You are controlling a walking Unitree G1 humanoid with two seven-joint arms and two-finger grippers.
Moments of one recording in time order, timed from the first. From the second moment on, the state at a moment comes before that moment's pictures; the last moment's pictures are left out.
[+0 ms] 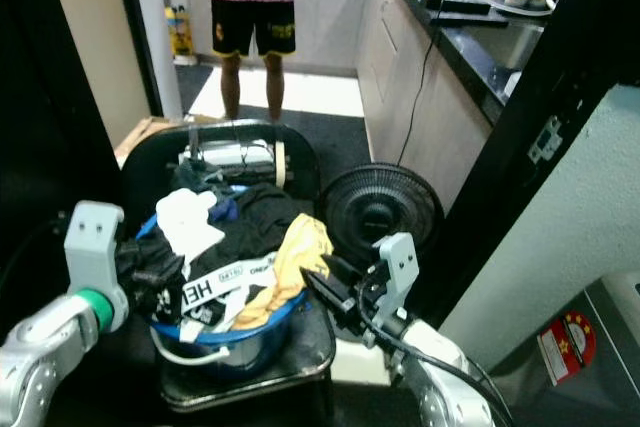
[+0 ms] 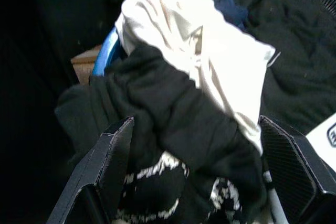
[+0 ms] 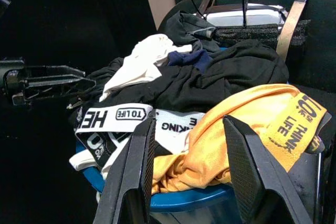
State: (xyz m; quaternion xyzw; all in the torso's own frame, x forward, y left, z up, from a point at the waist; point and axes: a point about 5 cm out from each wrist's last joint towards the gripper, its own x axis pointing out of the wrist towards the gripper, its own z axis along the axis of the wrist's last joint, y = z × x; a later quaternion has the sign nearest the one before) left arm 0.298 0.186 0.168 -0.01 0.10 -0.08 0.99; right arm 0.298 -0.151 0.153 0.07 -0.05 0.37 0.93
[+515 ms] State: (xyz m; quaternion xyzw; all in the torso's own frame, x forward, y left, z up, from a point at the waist) left arm 0.304 0.197 0.161 0.01 0.12 -0.05 0.99; right arm 0.298 -0.150 0.152 0.07 -0.05 0.37 0.92
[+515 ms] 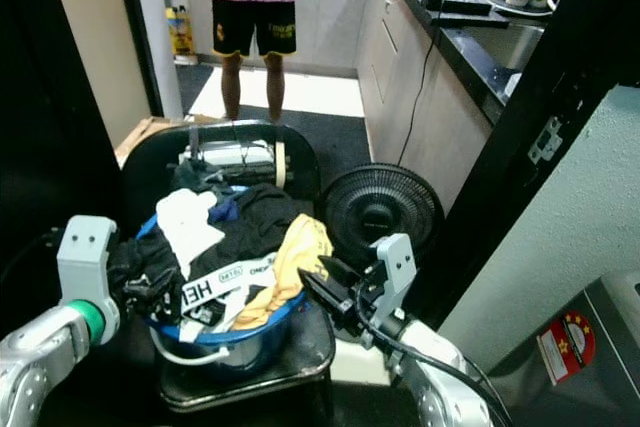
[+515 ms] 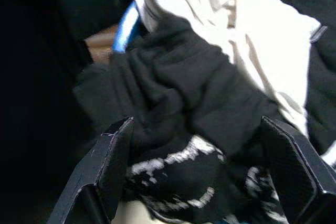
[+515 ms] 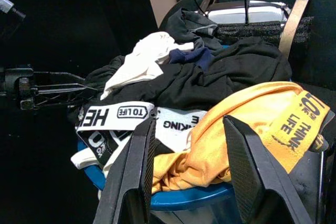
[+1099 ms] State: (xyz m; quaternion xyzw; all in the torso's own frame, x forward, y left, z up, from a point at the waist) left arm 0.332 0.181 0.184 0.05 0.07 -0.08 0.99; right arm 0.298 -0.150 0.152 0.07 -0.05 0.37 0.93
